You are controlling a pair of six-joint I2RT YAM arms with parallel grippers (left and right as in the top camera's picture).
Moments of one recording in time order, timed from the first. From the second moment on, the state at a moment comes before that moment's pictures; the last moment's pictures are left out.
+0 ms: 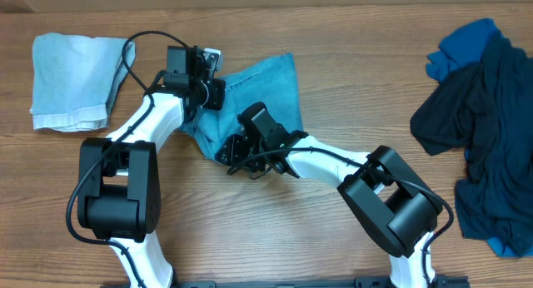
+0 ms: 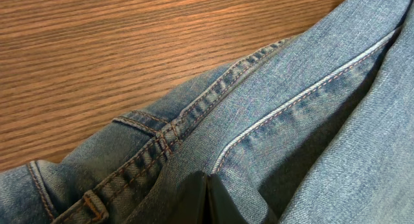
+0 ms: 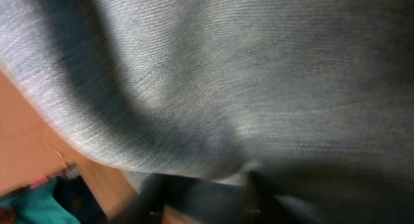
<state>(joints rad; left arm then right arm) -0.12 1.99 1.28 -0.24 0.25 0.05 0.75 2.05 1.20 -0.05 -0.48 0.97</state>
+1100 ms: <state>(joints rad) -0.07 1.72 1.32 -0.70 0.22 -0.14 0.09 1.81 1.27 -0.47 -0.51 0.21</state>
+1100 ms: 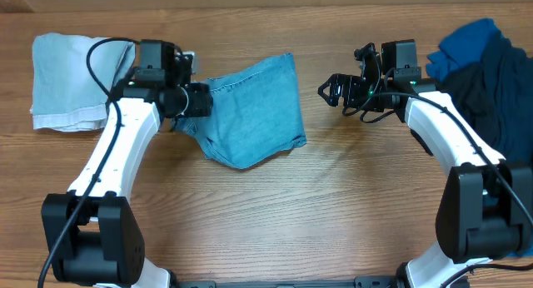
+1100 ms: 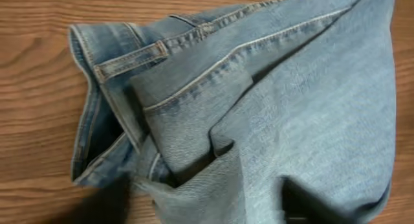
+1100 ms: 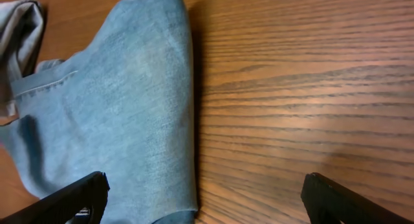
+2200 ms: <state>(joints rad) -0.14 1.82 1.43 -0.50 0.06 -0.10 0.09 1.81 1.27 -0.51 -0.51 0.20</state>
